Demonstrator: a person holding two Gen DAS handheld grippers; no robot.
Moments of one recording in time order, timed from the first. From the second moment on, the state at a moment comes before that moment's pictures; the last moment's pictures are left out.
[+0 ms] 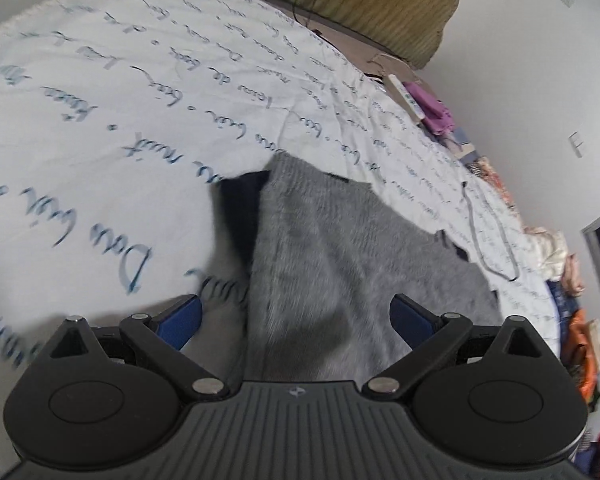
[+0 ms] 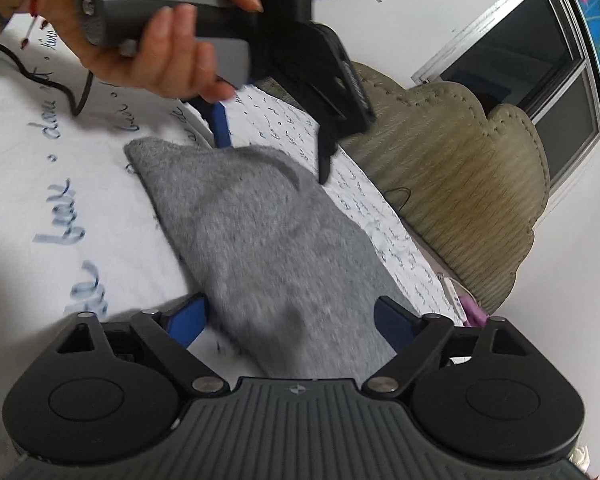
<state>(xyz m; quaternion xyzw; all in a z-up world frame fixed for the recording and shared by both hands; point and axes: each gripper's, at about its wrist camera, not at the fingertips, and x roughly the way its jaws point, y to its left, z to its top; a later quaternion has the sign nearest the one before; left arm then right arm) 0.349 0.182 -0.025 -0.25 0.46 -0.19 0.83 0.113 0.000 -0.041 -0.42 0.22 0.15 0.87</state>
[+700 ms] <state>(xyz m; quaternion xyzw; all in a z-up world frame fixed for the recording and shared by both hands) 0.407 0.169 -0.044 -0.28 0.46 -0.19 0.82 0.148 0.060 -0.070 -0.45 0.18 0.19 0.85</state>
